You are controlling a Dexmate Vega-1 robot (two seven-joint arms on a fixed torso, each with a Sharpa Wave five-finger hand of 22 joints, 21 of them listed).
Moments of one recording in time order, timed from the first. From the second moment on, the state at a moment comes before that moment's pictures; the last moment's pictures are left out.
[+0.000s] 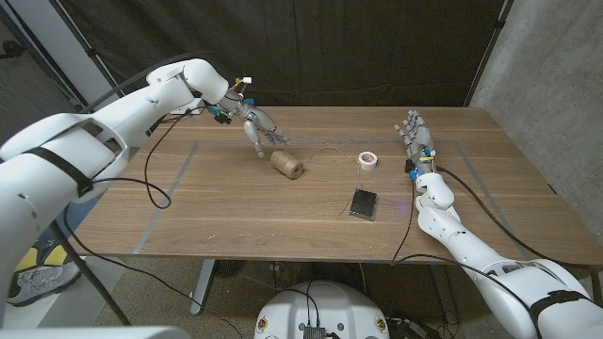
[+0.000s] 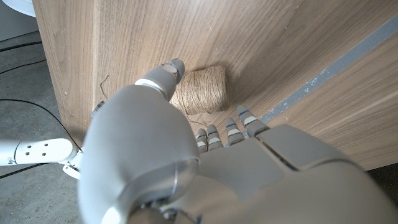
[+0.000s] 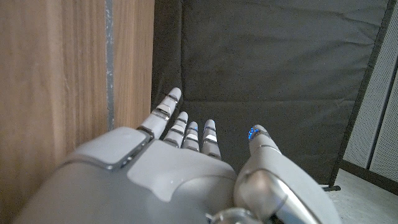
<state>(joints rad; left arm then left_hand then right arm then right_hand) -0.05 0.61 0.94 -0.91 0.19 -0.55 -1.09 1.24 0.03 0.49 -0.17 0.35 -0.05 0.04 0.21 0.19 -0.08 -0.02 0.25 0.30 -0.05 0.06 0.19 0.19 0.07 0.06 0.20 0.18 -0.71 -0.28 -0.30 -0.89 0.71 0.63 0.08 0.25 0.15 0.33 -0.05 0.19 0.12 -0.04 0.18 0.20 0.00 0.02 0.18 0.21 0.04 0.00 0.20 0.22 0.34 0.02 0.19 0.17</state>
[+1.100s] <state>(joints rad) -0.09 0.52 1.02 -0.74 0.22 -0.63 -1.05 1.25 0.04 0.47 -0.16 0.34 -0.09 0.05 0.20 0.19 -0.15 0.03 0.23 0.31 -0.10 0.10 0.19 0.19 0.03 0.07 0.20 0.18 -0.70 -0.26 -0.27 -0.82 0.74 0.68 0.13 0.25 0.15 0.32 -0.05 0.19 0.12 -0.05 0.19 0.20 0.00 0.02 0.19 0.20 0.04 0.00 0.20 0.22 0.33 0.02 0.19 0.17</state>
